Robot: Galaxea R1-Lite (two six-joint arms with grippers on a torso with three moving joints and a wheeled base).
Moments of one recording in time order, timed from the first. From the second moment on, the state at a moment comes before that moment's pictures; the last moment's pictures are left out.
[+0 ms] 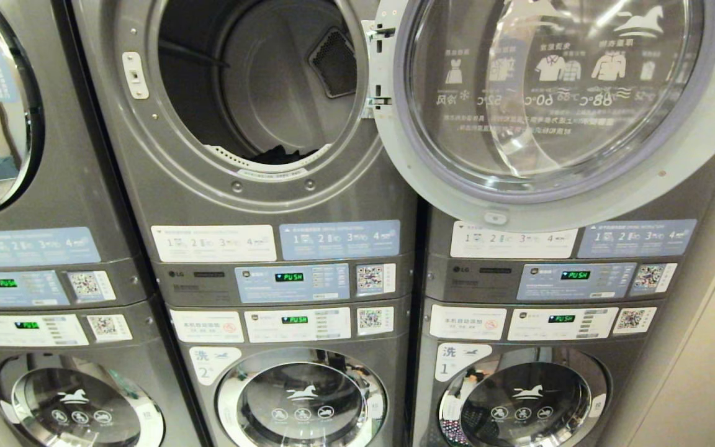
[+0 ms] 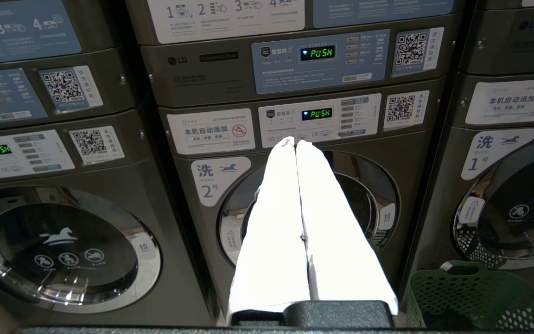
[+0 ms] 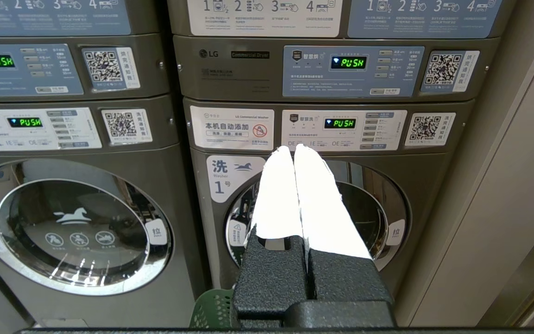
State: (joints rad) left arm 0.00 0.00 0.00 0.02 -0.04 0.10; right arm -0.01 0.00 0.00 0.00 0.00 0.00
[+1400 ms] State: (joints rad) left arm 0.00 0.00 0.00 0.02 -0.02 0.08; right arm -0.01 0.00 0.00 0.00 0.00 0.00
